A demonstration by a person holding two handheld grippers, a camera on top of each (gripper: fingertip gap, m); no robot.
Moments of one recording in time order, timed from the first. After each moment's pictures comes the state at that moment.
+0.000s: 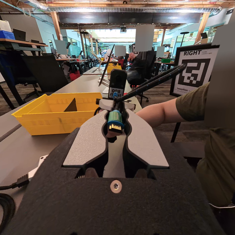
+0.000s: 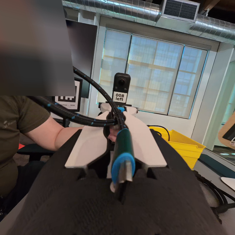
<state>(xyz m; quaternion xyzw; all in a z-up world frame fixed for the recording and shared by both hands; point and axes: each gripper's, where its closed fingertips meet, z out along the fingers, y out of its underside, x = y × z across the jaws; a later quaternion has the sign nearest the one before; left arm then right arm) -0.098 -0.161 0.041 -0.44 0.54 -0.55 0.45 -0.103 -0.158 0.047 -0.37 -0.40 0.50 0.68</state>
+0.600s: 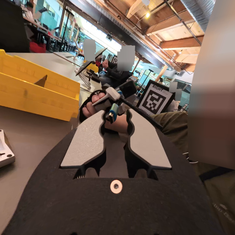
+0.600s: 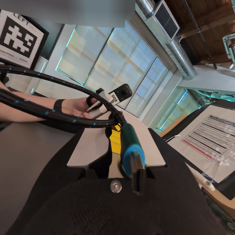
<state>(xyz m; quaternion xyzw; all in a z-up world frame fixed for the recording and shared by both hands) -0.116 -0.141 0.039 -0.51 0.44 -0.69 0.26 -0.092 -0.151 0.047 -0.36 -0.45 0.25 0.78</state>
